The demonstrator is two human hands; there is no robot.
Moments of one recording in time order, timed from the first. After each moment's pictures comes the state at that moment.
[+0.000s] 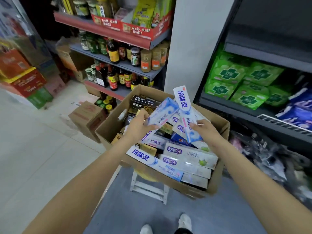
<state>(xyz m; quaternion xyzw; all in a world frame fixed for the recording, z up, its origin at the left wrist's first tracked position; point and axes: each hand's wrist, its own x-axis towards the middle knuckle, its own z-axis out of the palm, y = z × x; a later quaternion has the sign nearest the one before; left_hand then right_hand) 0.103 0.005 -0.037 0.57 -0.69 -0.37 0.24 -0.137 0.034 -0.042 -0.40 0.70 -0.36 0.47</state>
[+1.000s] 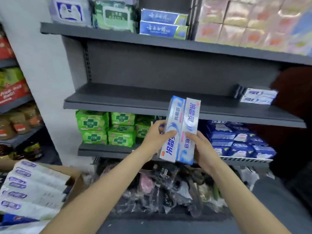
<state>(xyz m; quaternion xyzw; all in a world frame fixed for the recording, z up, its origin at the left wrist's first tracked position) -0.480 0.117 0.110 0.31 -0.67 -0.59 0.32 -0.608 0.212 0.098 -0.27 0.58 -0.65 0.40</state>
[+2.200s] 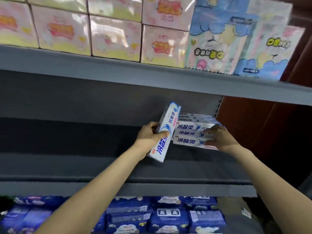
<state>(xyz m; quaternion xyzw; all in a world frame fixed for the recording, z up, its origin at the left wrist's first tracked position) -1.028 0.058 0.153 0.34 -0.69 -0.55 0.32 -1.274 0.168 0.150 -0.49 0.86 -0.15 0.03</state>
